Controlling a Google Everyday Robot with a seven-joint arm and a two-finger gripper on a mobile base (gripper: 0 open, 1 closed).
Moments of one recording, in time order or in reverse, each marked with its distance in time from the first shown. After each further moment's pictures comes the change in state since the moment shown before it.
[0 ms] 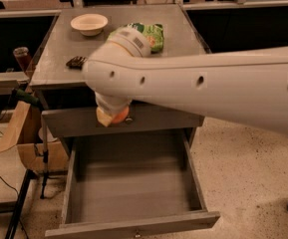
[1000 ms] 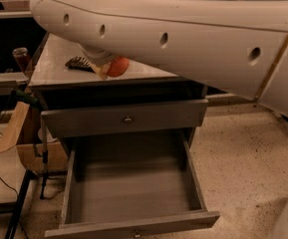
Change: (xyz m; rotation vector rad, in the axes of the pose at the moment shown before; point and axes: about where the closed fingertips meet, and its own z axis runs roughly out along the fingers) arm -0.064 -0.085 -0.088 0.296 0.073 0.187
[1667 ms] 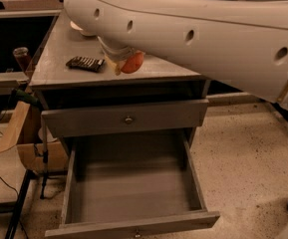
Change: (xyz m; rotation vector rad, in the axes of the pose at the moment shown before) arm 0.016 -0.038 0.017 -0.006 -0.015 0.077
